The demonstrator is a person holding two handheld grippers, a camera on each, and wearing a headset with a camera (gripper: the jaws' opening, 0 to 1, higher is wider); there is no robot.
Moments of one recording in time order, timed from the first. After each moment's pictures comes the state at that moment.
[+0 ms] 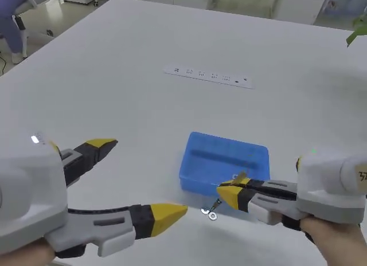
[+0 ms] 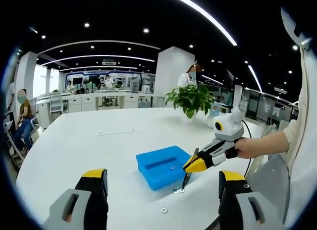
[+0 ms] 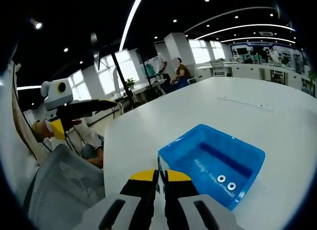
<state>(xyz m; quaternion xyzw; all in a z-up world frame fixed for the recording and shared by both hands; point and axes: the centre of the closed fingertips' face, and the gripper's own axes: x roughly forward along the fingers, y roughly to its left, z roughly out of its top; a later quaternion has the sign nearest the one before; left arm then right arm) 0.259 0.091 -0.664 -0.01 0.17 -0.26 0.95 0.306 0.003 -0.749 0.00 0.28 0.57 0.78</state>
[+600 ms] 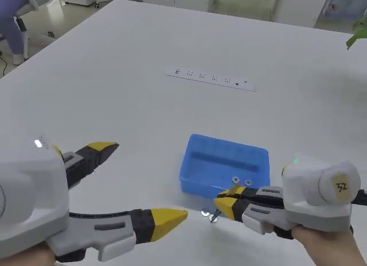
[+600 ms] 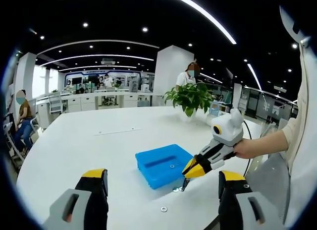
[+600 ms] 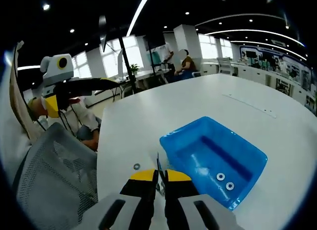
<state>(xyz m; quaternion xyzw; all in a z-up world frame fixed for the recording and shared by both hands) 0.256 0.089 -0.665 -0.01 0.18 -0.27 0.95 0.296 0.005 -0.766 -0.09 0.27 0.58 0.76</state>
